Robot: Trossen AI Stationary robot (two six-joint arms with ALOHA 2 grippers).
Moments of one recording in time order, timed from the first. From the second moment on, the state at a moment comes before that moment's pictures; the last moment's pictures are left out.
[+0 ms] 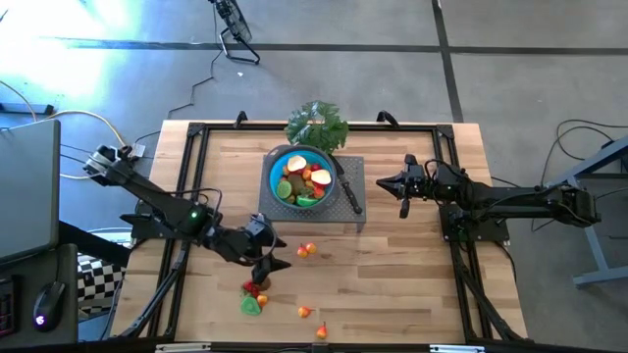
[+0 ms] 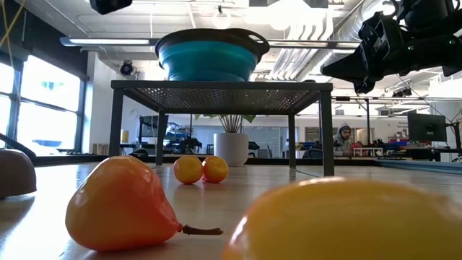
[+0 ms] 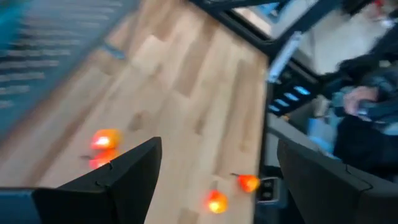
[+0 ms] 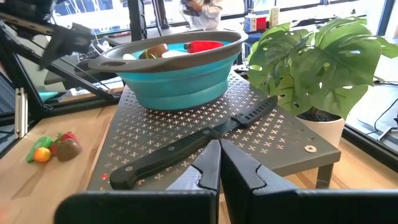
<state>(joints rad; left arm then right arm) -0.52 1.26 1.04 -0.31 -0.36 -0.87 -0.26 0.68 0.17 0.42 -0.06 0.13</state>
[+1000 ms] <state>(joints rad) -0.76 1.39 1.04 -0.28 -0.51 -1.03 -0.26 0.68 0.17 0.42 -0.06 0.18</state>
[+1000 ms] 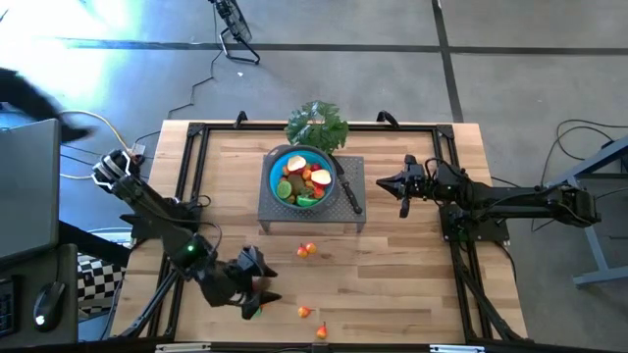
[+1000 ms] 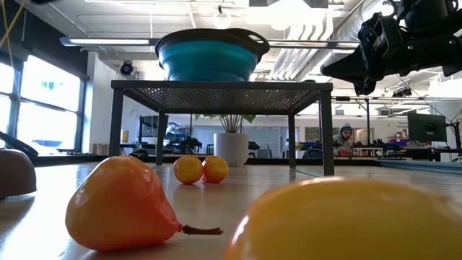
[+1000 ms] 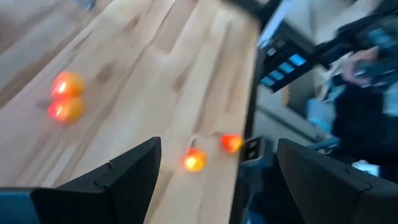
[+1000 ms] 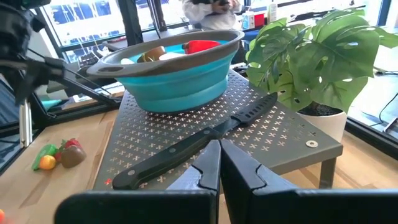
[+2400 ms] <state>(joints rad) -0.67 1.41 1.04 -0.45 -0.36 -1.33 -0.26 0.68 0.17 0.39 -0.06 0.21</state>
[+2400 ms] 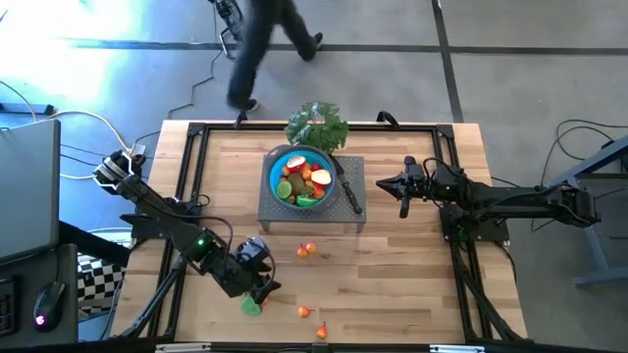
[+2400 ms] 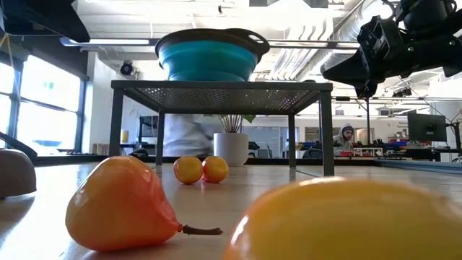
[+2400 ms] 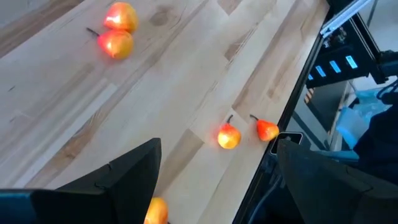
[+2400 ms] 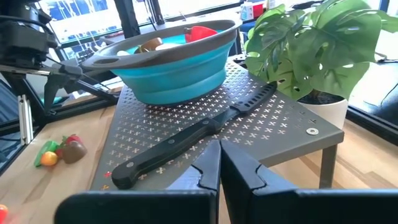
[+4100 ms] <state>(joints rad) -0.75 1.68 1.35 -0.95 -0.30 -1.26 -0.26 0.68 0.17 0.39 -0.06 0.21</state>
